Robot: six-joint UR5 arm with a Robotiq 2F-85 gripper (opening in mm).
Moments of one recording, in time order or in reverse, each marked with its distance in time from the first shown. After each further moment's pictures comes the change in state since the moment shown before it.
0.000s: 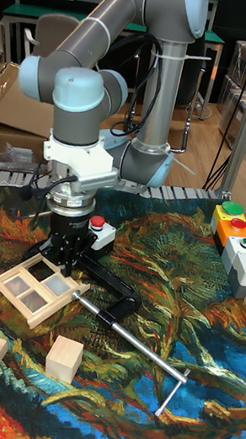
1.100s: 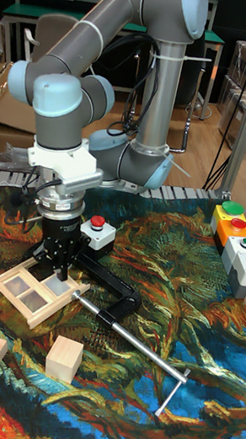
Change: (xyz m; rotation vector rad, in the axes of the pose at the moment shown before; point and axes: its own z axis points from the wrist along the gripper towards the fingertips) arm 0.006 -0.002 0.013 -0.052 -0.061 -0.008
